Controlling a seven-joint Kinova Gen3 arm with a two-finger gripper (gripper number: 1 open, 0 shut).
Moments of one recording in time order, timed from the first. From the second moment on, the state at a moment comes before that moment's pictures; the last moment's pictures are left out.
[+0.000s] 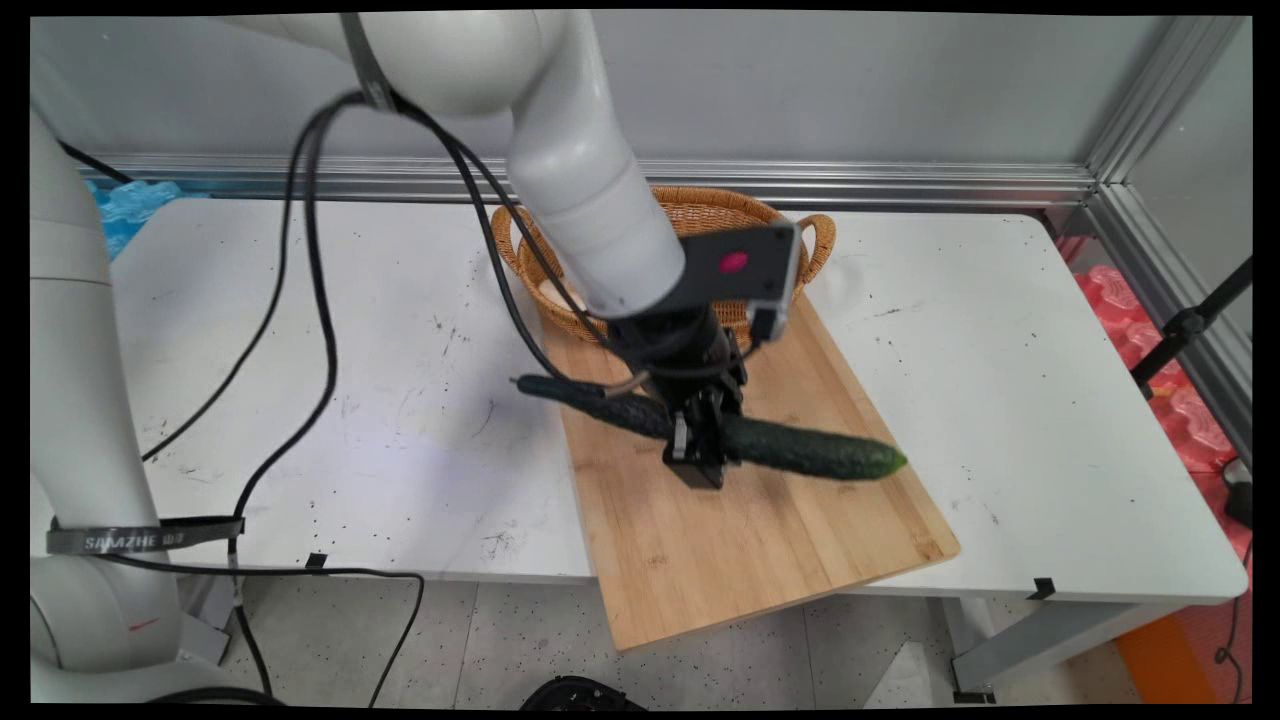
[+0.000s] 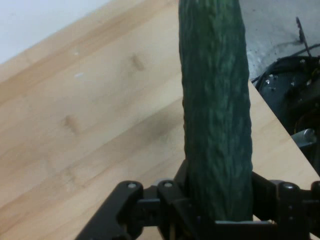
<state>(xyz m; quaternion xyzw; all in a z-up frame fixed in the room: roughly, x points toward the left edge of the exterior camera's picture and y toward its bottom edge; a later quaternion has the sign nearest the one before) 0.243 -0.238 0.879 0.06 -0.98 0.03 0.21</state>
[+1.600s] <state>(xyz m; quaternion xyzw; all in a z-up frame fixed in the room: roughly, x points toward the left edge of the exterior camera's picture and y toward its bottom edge) 0.206 -0.251 0.784 0.04 -0.98 0.01 0.20</state>
